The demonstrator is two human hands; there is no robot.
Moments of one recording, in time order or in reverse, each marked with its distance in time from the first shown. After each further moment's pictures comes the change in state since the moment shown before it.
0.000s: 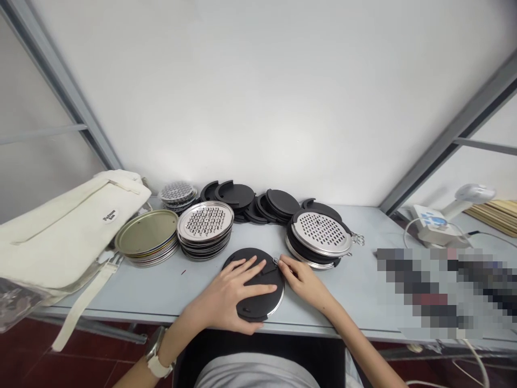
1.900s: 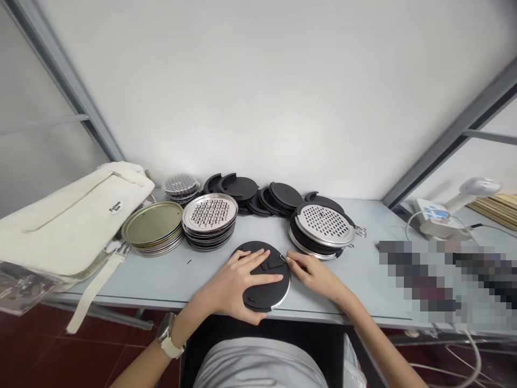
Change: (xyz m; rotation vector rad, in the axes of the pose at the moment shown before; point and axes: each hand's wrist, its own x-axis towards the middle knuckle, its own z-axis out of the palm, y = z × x) left_hand 0.001 0.002 0.003 -0.041 0.025 0.009; right_hand -0.009 -0.001 -0.017 -0.006 -0.174 0.001
